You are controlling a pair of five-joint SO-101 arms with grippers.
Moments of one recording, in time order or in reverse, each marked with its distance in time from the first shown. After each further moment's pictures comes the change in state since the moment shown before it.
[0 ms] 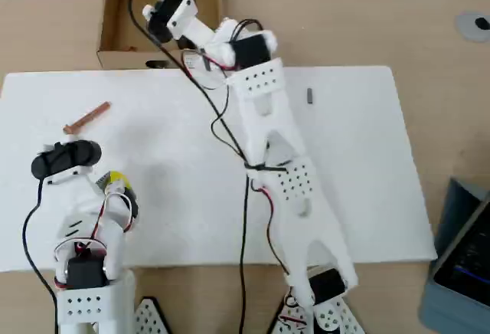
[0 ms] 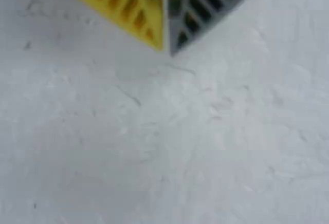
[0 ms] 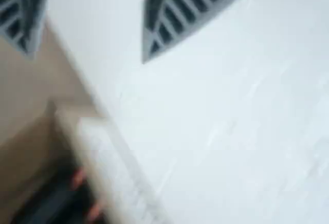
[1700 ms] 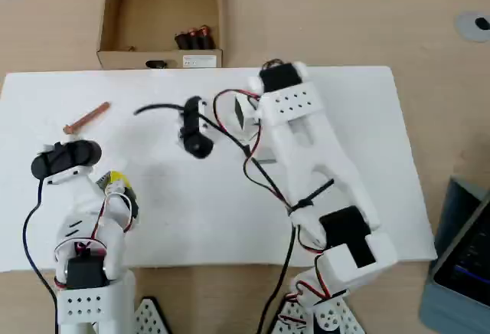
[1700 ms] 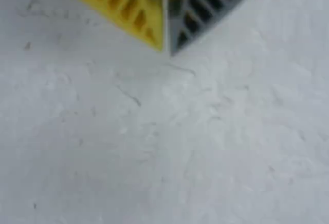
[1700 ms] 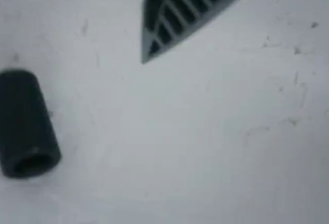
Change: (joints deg) left arm 0.0 0.0 0.0 0.0 0.0; right arm 2.4 -55.7 96.0 -6.2 38.2
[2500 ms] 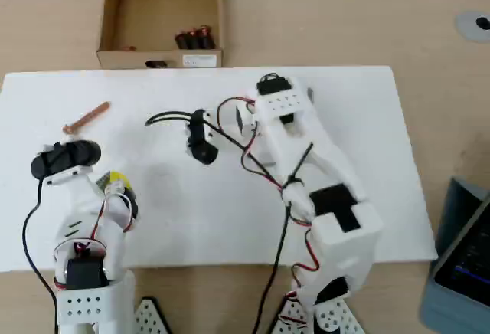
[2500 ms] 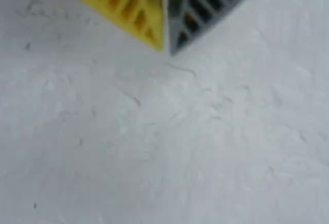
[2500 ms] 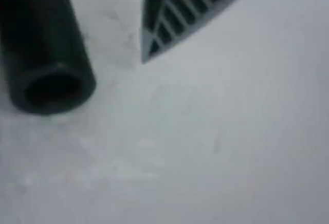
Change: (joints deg) left arm 0.0 0.0 0.0 0.0 0.0; right arm 2.2 12.7 3.0 -13.2 3.7
